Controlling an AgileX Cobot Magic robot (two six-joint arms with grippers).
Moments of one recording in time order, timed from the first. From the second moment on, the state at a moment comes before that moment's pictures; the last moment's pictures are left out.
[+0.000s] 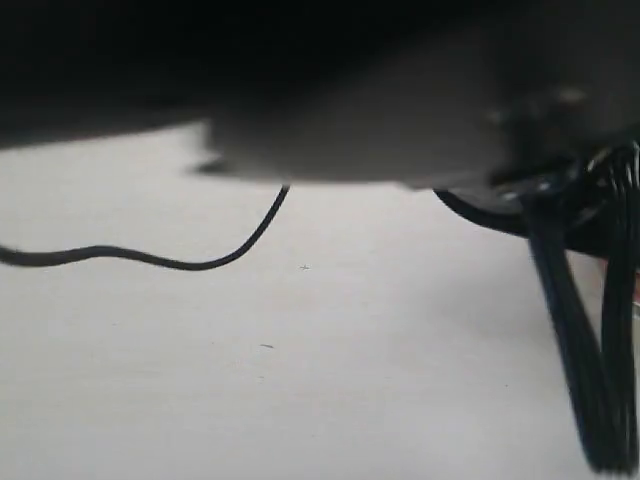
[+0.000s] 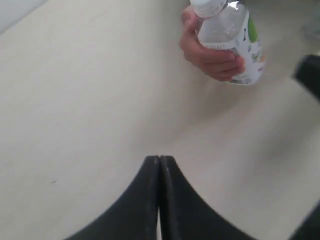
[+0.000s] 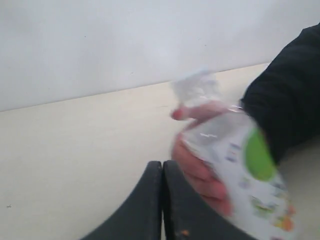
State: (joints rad) left arm -1.41 1.69 -1.61 0.57 0.99 -0.73; right arm 0.05 0.01 0.00 0.13 0.29 0.06
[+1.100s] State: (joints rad) left arm -1.42 0.96 -0.88 -0.33 0.57 0.52; right arm 0.05 0.01 0.00 0.13 0.29 0.06
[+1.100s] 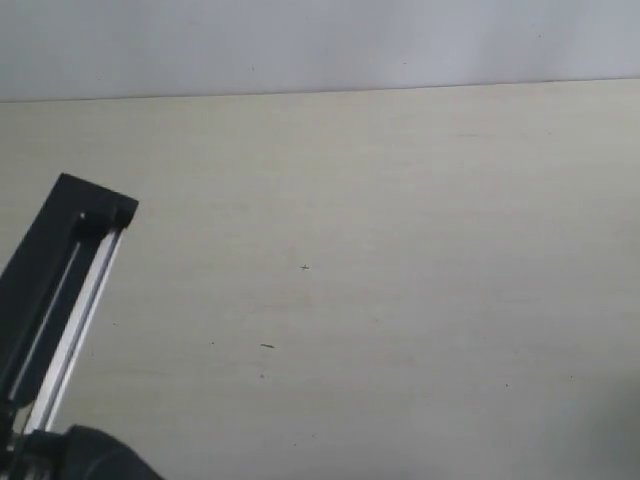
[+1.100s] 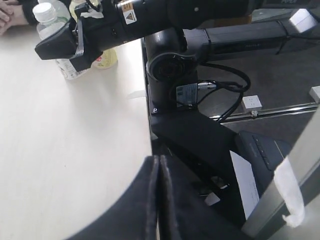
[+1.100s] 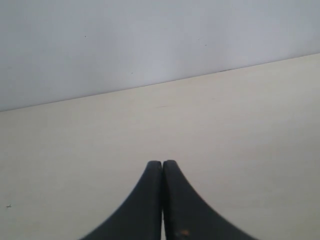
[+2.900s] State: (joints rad) left arm -0.08 0.10 -0.20 -0.78 0.38 0.57; right arm 0.05 0.01 0.00 0.13 0.29 0.06
